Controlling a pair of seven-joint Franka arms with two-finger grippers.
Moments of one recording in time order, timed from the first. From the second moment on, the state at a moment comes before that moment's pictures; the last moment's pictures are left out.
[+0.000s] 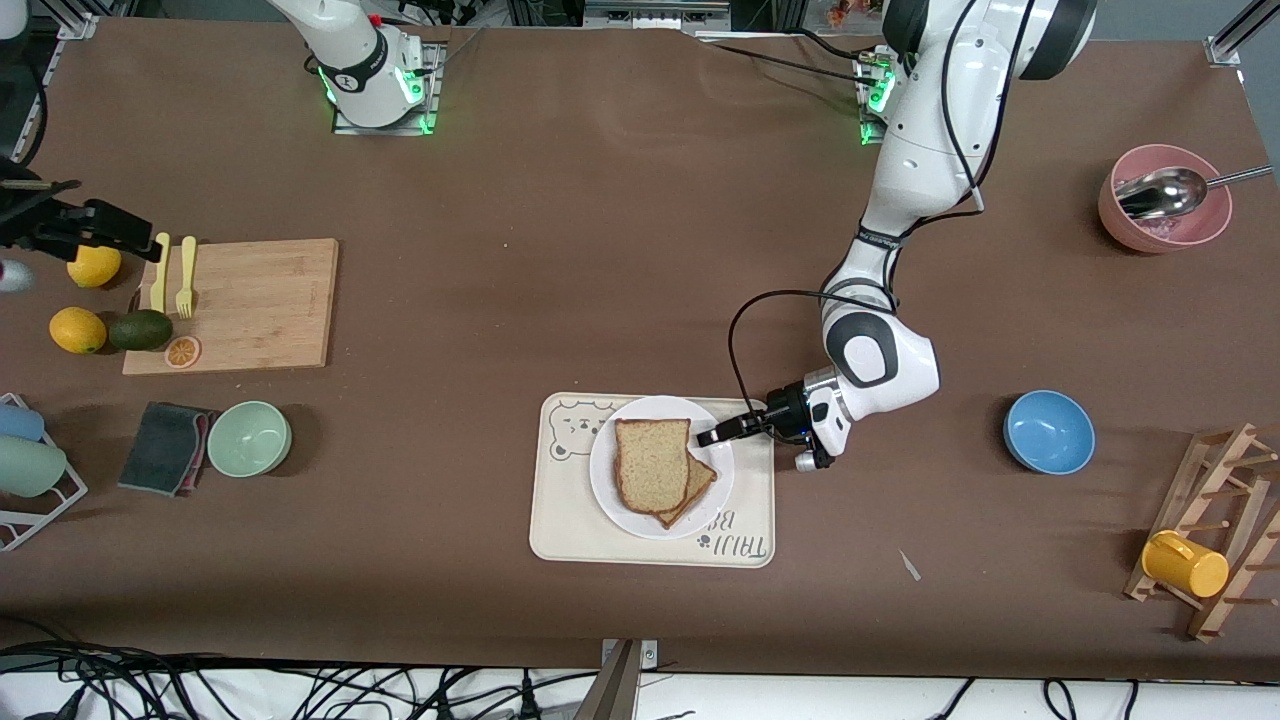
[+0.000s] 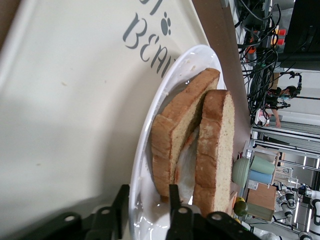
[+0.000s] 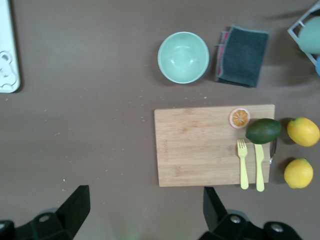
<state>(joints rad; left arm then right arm) -0.49 0.90 0.15 -1.59 -1.80 2.26 0.65 0.02 0.06 -0.06 -1.58 0.01 1.56 -0.07</state>
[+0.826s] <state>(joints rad) -0.41 0.73 0.17 -1.66 -1.45 2.26 0.62 0.01 0.07 -0.06 -1.58 0.01 1.56 -0.07</state>
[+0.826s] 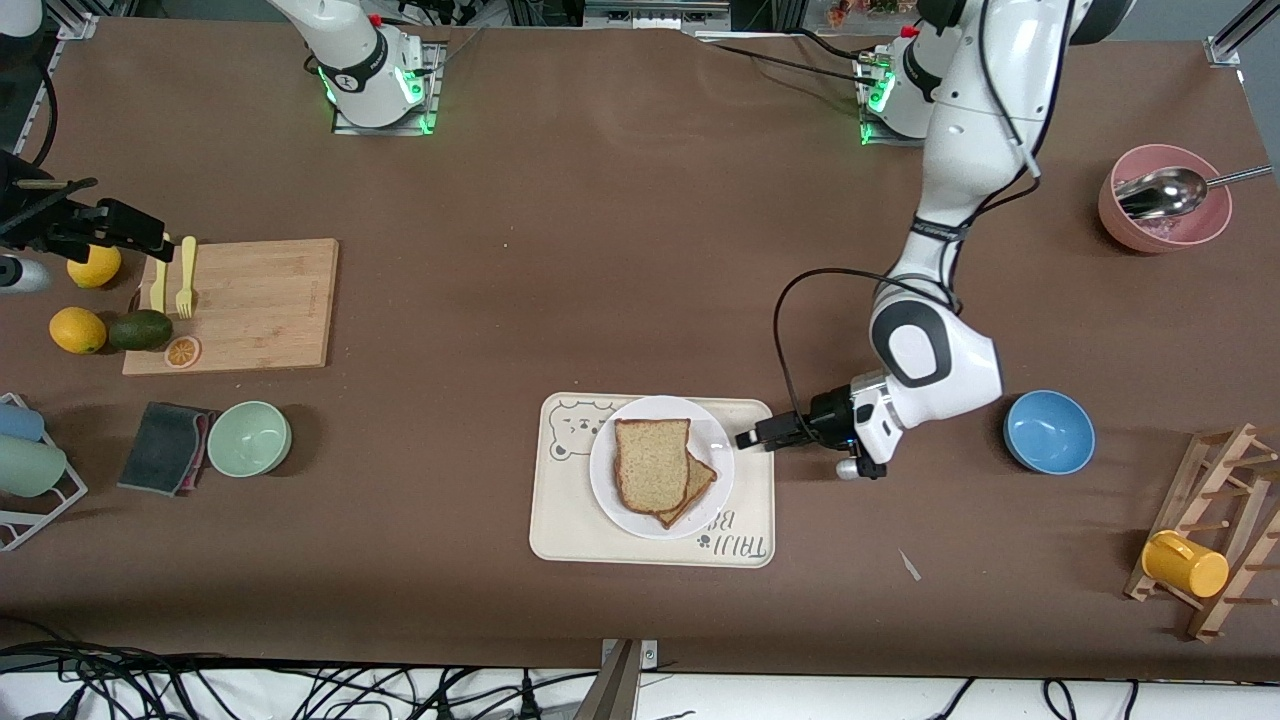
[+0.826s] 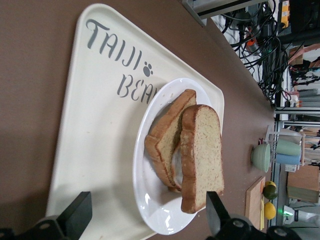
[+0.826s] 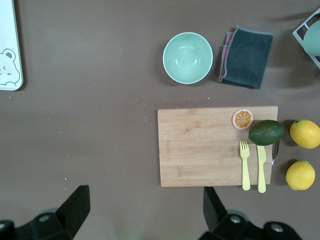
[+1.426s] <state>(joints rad) -0.24 0.44 0.11 -1.79 -0.80 2.14 0.41 -0.01 0.07 -0.07 -1.58 0.01 1.56 -0.07</state>
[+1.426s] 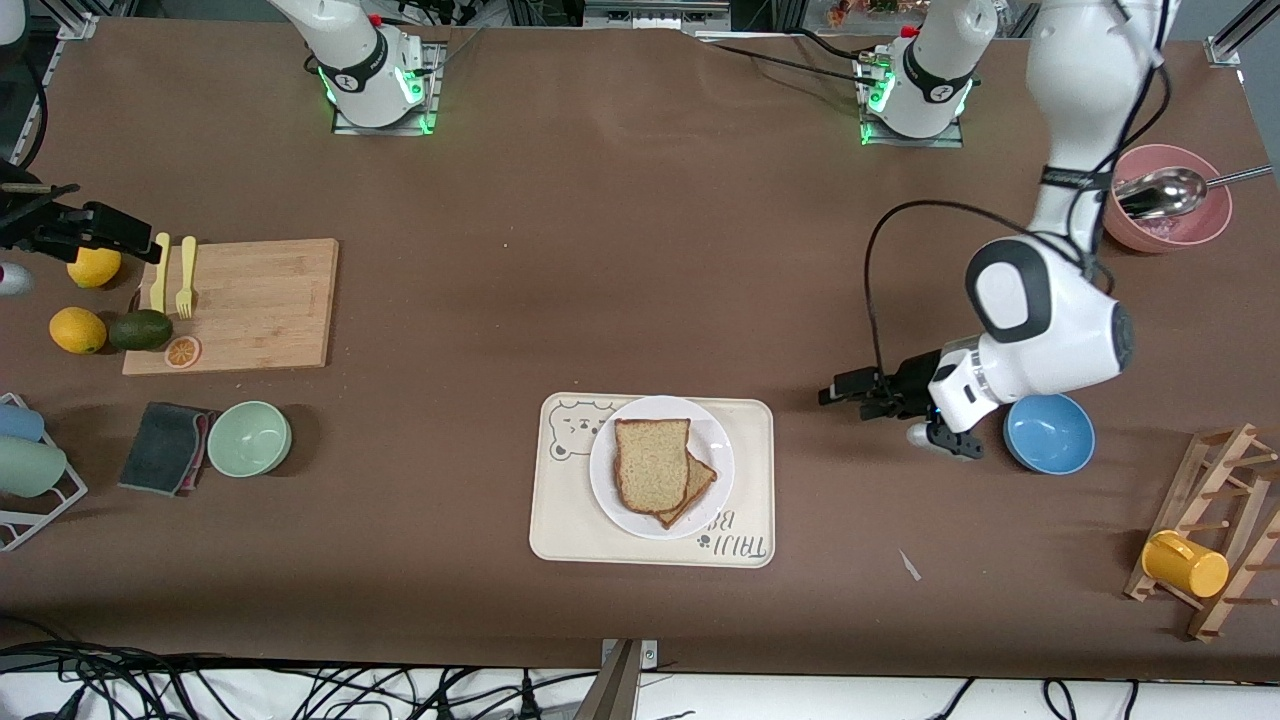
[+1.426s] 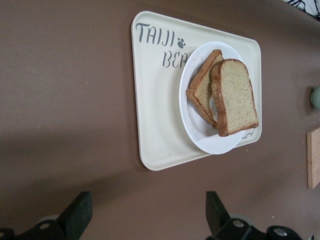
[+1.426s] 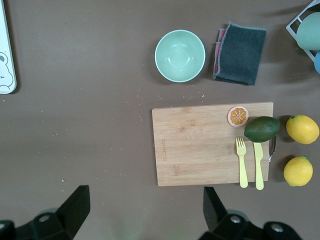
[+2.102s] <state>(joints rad) -0.14 0.17 0.03 -1.80 -0.26 1.82 0.13 -0.01 0.07 -0.07 -1.56 0.01 1.56 -0.07</state>
